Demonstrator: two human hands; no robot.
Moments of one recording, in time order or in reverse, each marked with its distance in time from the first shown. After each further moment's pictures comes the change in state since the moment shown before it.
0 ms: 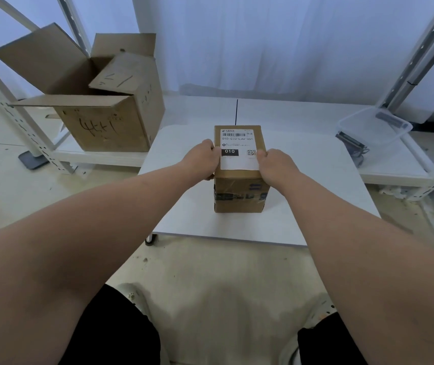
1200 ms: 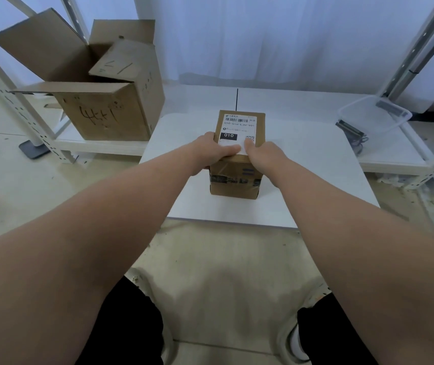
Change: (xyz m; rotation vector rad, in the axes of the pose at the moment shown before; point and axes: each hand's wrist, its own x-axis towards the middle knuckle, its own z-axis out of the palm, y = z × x) left_hand -0.017 0.002 0.002 -0.113 -0.121 -0.051; right_hand -0.015 -0.012 0.013 0.242 -0.071 0.084
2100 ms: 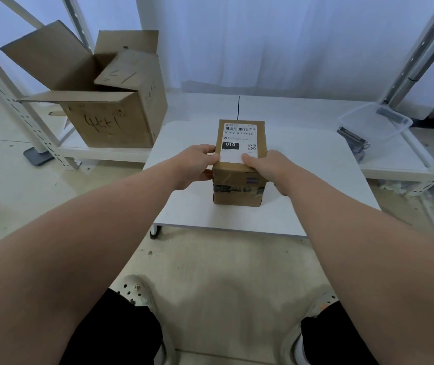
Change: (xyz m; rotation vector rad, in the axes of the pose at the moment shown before) left_hand -0.011 -0.019 -0.022 -0.297 -0.162 -0.009; right_hand -0.007 0.003 -0.007 0.142 -0.122 -0.003
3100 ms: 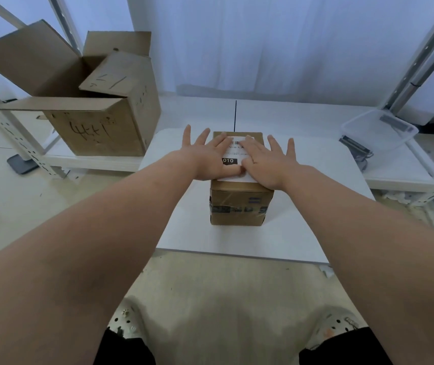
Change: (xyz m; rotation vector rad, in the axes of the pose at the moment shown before) left_hand 0.057 0.033 0.004 1.464 0.072 0.150; right_hand 0.048 -0.014 -0.016 -1.029 0.014 -0.283
